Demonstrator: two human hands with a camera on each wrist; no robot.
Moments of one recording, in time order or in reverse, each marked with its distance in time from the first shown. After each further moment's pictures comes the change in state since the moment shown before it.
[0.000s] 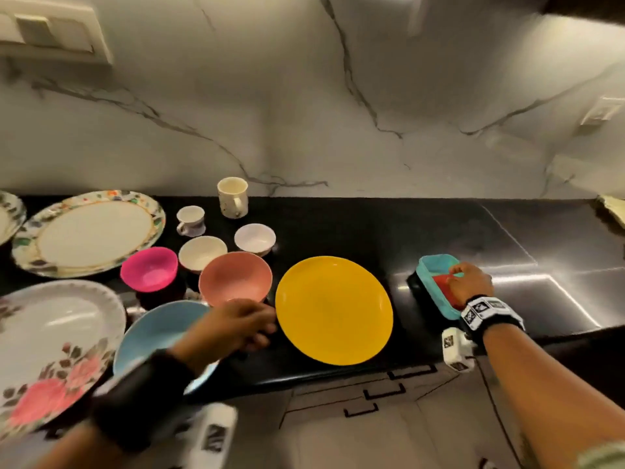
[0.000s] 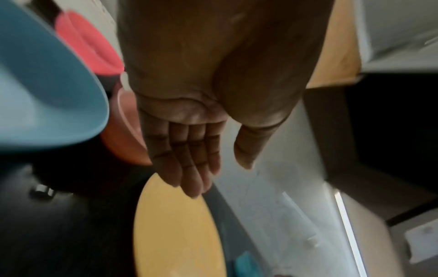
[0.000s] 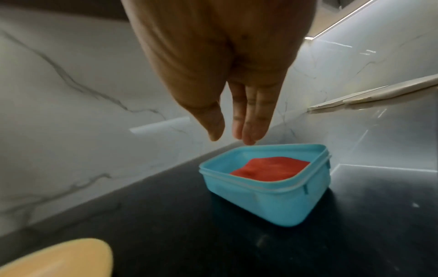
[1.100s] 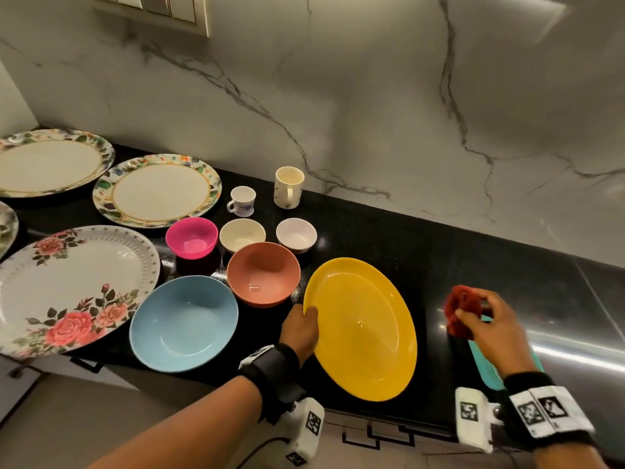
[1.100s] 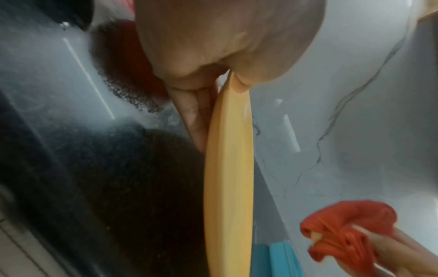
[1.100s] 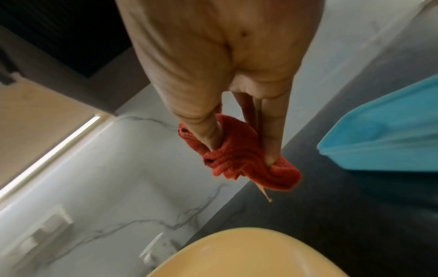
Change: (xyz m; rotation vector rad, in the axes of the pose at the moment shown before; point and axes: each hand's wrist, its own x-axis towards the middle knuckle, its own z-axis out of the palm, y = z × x) left_hand 0.123 -0.032 0.095 -0.297 0.524 -0.170; right_hand -0.001 -0.031 0.007 0.420 -0.130 -0.421
